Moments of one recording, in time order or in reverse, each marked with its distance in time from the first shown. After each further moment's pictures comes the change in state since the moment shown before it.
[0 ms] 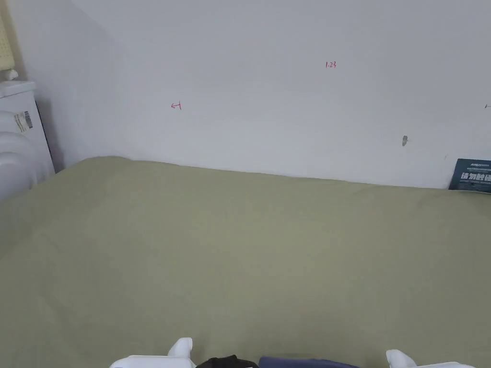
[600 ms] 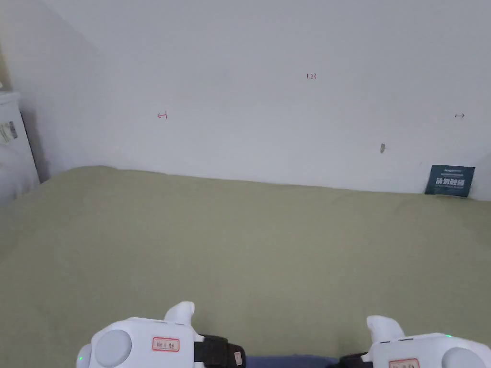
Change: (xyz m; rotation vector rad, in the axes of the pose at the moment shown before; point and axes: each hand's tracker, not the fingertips) left arm 0.075 0.008 0.046 0.021 0.126 -0.217; right arm -0.086 -0.011 0.046 0.095 -0.092 0.227
